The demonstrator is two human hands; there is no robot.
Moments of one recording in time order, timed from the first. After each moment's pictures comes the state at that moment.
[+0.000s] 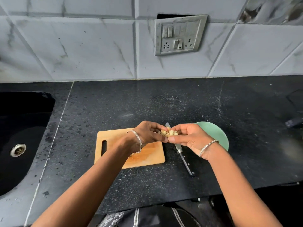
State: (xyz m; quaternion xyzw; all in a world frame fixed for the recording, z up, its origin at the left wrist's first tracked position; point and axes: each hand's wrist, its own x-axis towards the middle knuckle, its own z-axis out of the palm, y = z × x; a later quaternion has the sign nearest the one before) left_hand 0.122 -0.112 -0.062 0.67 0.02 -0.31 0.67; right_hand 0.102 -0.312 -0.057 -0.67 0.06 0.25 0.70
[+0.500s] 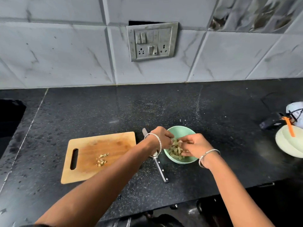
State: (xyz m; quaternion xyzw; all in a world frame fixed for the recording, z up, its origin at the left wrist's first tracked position) left_hand 0.141 -0.253 -0.087 0.80 0.01 -0.30 0.52; right_hand 0.101 -0.417 -0.089 -0.80 0.22 0.16 0.54
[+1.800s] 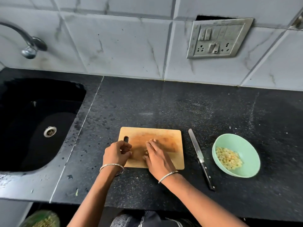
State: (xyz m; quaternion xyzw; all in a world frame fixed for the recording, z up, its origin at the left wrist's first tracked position) left_hand 0.045 0.020 -0.129 0.88 0.23 -0.06 0.41; right_hand 0.068 -0.148 -0.156 -0.95 -0.22 0.12 0.20
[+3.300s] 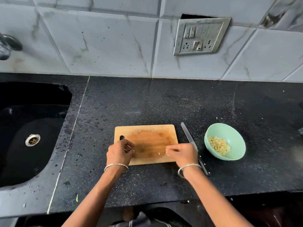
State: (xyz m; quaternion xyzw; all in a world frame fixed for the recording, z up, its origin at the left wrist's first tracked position) left_hand 0.049 0.011 -0.136 0.91 0.17 -0.07 0.38; right_hand 0.053 -0.207 -0.116 -0.84 0.17 0.06 0.52
